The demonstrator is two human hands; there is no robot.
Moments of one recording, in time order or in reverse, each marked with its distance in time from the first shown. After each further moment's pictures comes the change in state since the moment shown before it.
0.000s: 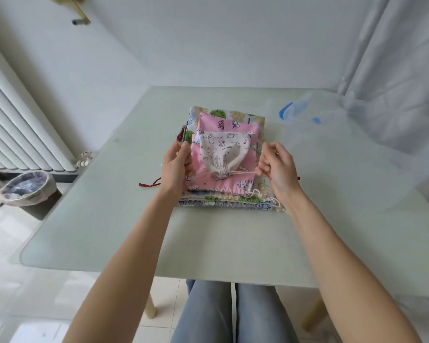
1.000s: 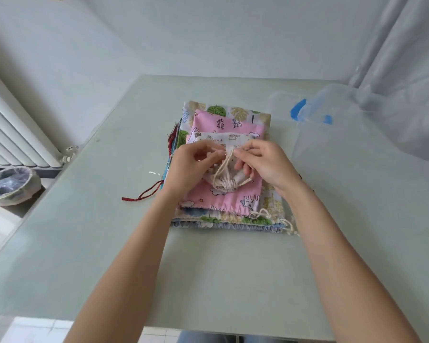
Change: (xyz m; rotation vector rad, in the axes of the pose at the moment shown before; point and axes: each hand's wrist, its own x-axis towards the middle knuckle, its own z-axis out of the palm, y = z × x) left_hand 0.041 -0.008 0.025 0.453 -0.227 0.196; right_hand 0.043 -0.011 0.024 -0.475 -0.268 0.072
